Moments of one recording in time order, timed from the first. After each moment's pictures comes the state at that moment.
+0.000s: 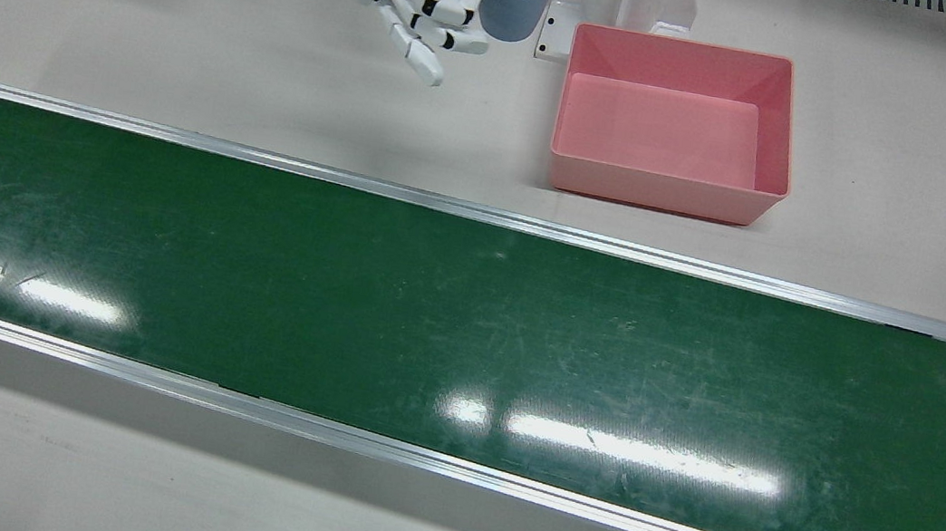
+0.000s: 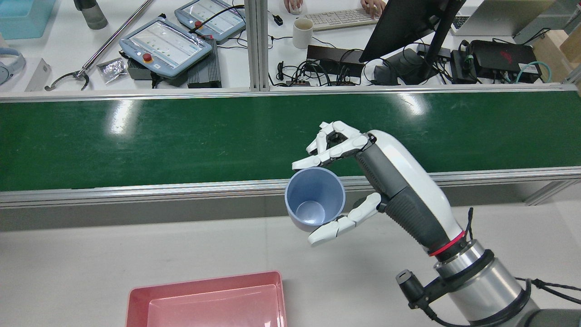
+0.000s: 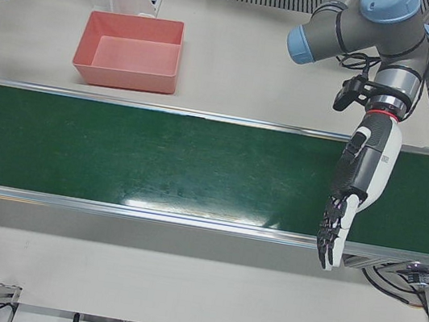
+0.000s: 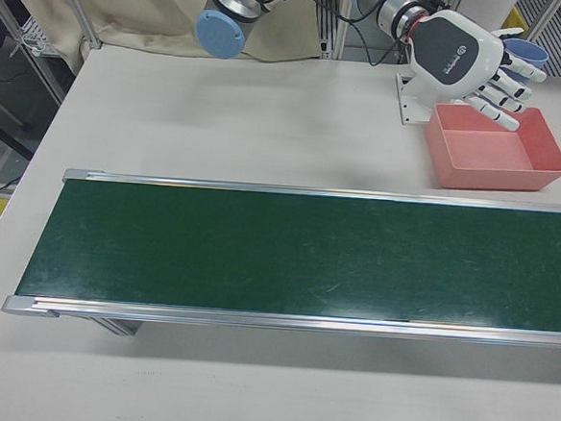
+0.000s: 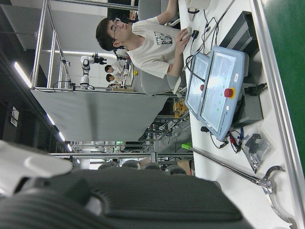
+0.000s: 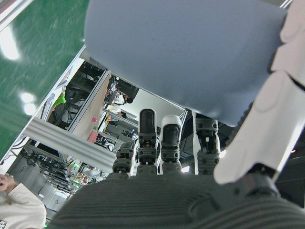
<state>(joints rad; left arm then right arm) -1.42 -1.76 -1.73 0.27 1.79 0.00 0.19 -1.24 2.57 -3.67 -0.65 -1.16</state>
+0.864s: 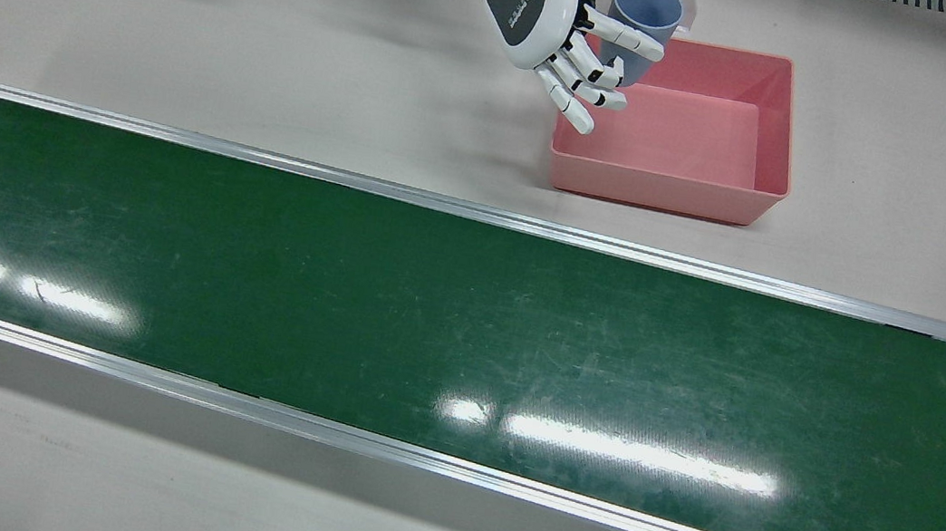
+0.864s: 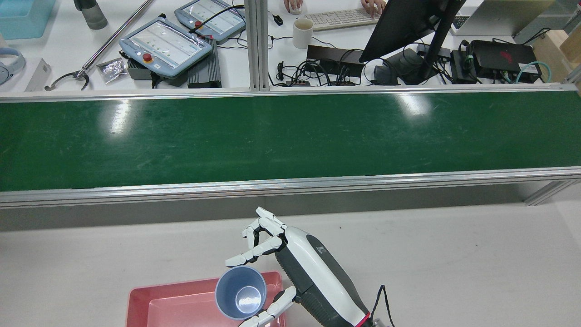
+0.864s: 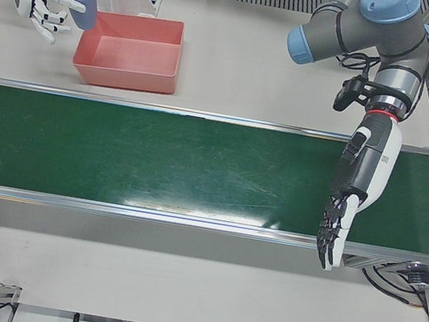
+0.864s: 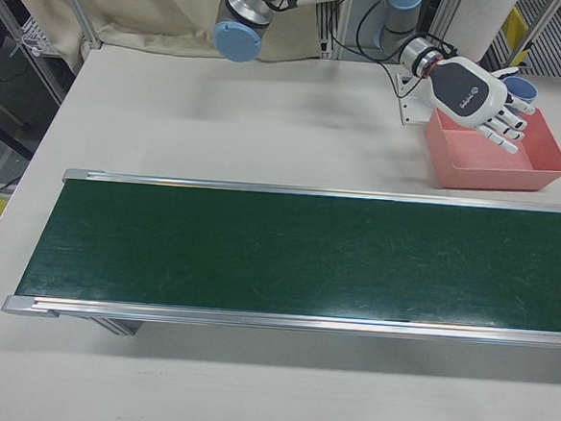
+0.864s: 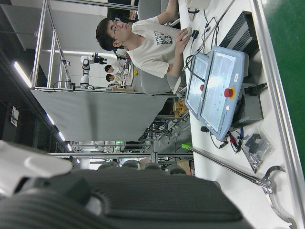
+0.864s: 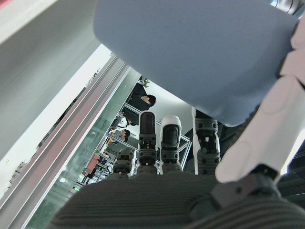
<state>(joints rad) -1.42 -1.76 -1.73 0.27 1.79 0.00 -0.02 -1.23 2.25 -3.20 -0.58 -1.44</state>
